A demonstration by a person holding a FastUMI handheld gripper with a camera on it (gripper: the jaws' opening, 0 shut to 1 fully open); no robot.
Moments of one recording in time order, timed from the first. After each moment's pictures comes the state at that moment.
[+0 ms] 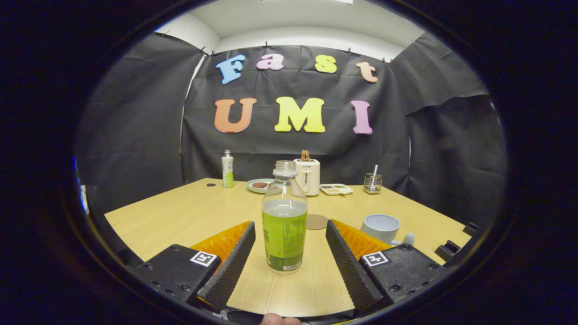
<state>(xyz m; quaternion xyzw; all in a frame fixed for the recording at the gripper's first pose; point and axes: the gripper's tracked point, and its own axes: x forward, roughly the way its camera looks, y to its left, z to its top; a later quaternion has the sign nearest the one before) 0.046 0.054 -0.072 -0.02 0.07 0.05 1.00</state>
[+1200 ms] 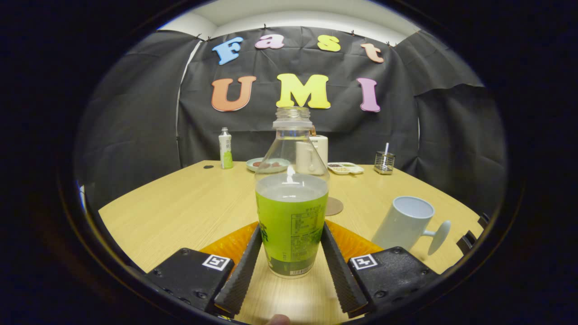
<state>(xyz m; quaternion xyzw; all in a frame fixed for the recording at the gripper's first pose) 0.091 0.069 -0.106 -0.02 0.14 0.06 0.99</state>
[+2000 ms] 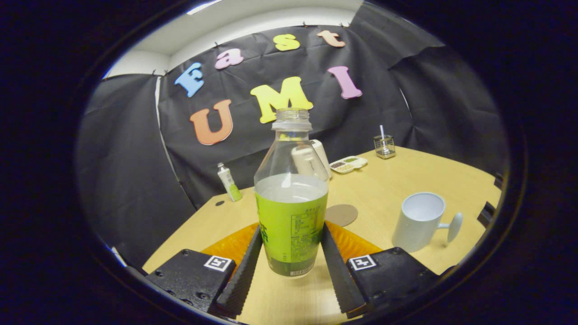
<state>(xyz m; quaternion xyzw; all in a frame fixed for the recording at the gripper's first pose) 0.109 0.089 -0.038 0.19 0.14 0.07 0.97</state>
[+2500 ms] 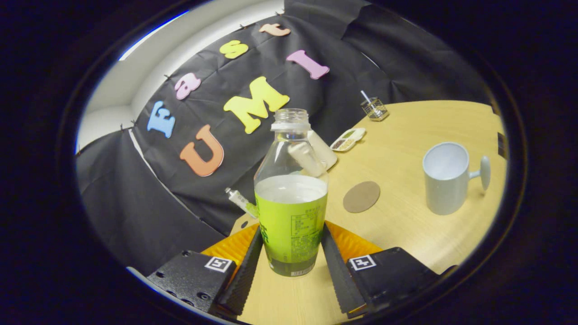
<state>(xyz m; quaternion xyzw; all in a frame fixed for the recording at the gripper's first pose) 0.131 0.111 -0.023 0.38 0.16 0.09 0.91</state>
